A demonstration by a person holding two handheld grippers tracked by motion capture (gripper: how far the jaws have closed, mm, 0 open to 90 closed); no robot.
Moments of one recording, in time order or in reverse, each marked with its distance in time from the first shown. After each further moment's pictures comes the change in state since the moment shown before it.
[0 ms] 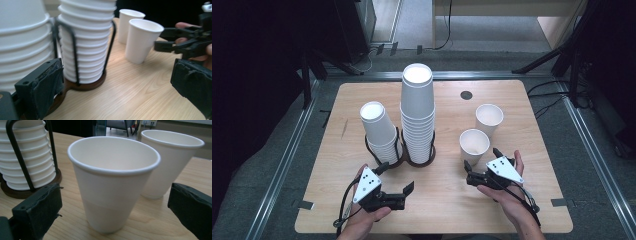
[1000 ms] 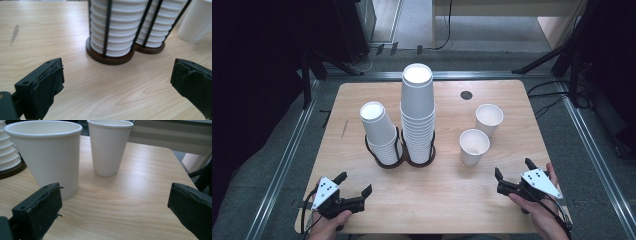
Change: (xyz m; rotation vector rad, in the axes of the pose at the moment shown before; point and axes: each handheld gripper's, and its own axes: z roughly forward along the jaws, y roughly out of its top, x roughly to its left) left arm 0.080 -0.045 -0.063 0.075 0.216 -0.073; right arm -0.061 -0.025 -0.050 0.006 -0.106 0.025
